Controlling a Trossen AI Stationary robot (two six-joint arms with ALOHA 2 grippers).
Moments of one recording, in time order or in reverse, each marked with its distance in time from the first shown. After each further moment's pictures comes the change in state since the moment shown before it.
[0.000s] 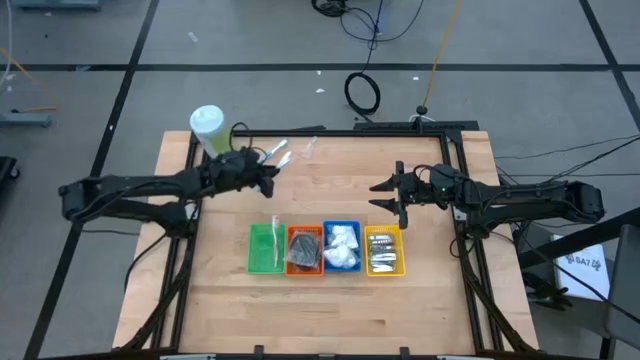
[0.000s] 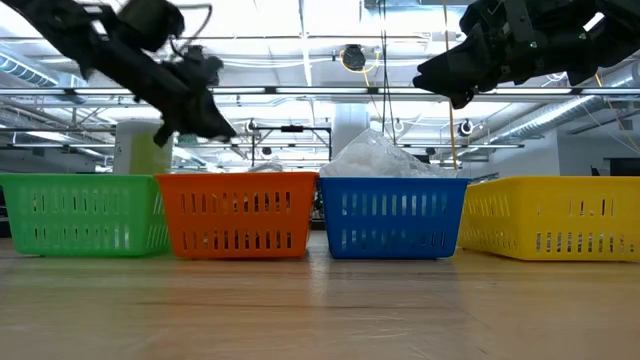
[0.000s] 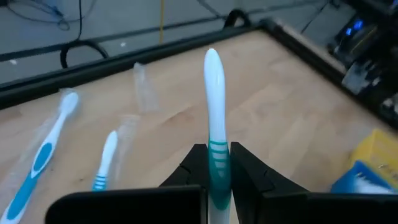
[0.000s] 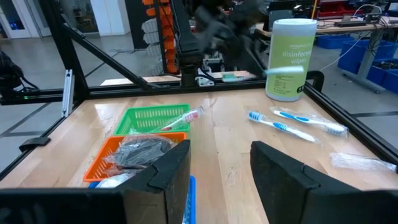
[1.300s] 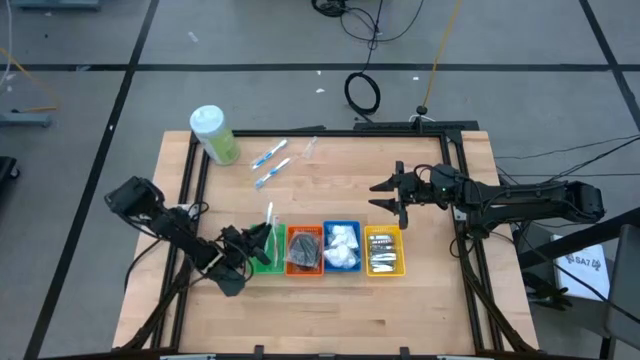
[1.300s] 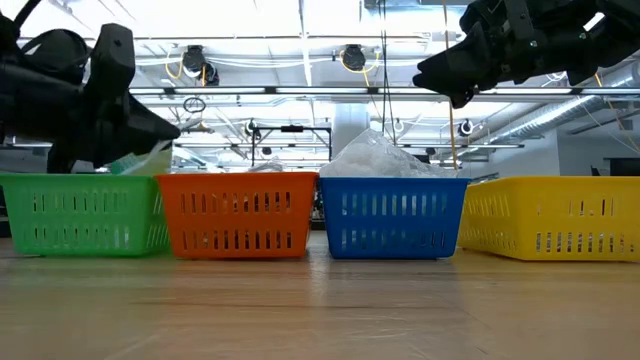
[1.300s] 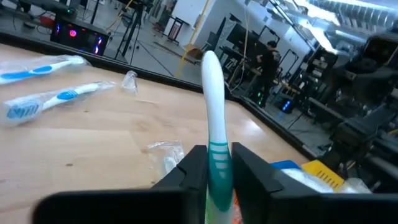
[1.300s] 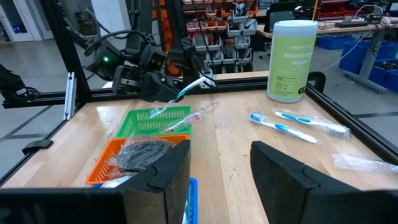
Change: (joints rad) left arm -1.071 0.605 -0.093 0.488 -1.364 -0.758; right arm 0.001 0.000 0.000 0.008 -0.004 0.010
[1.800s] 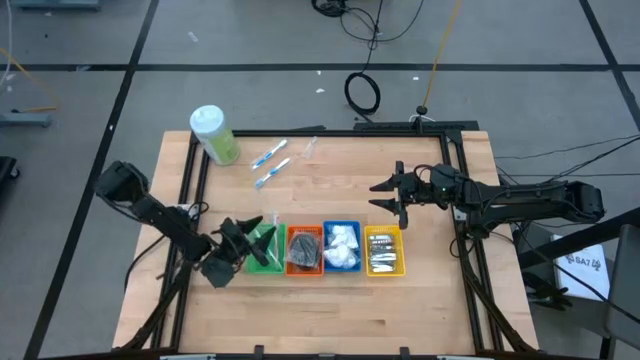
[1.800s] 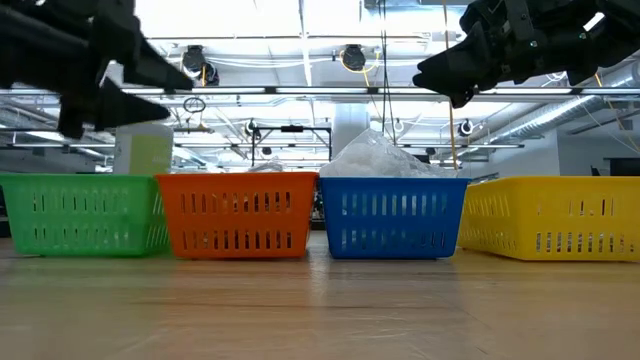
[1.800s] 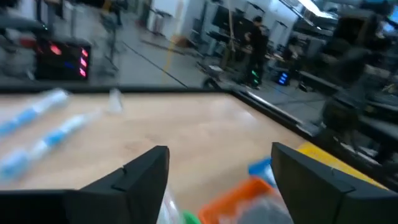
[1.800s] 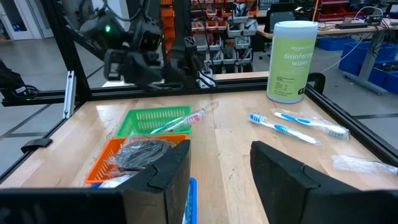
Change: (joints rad) left arm 0.006 -0.207 0.000 0.000 0.090 0.389; right arm 0.000 0.000 0.000 0.000 0.000 -0.009
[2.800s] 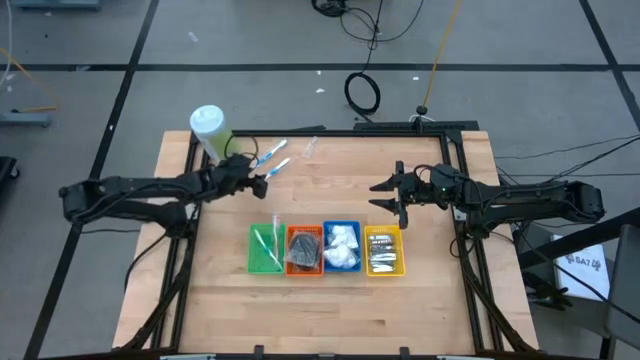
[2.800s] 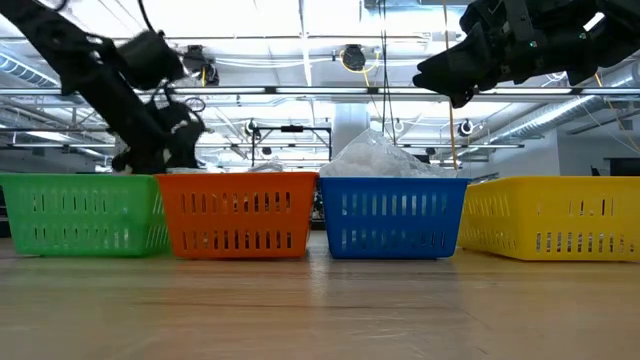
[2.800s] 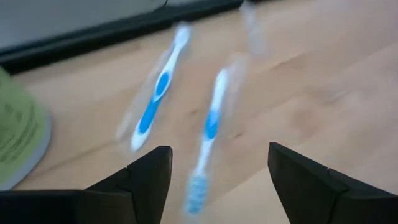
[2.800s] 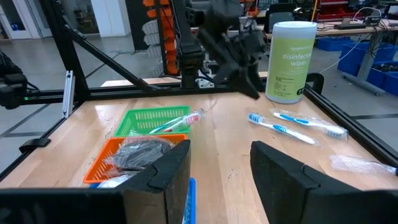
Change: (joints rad) left arm 1.086 -0.413 0.000 -0.671 1.051 0.327; right arm 0.000 0.000 0.000 0.000 0.004 -0.004
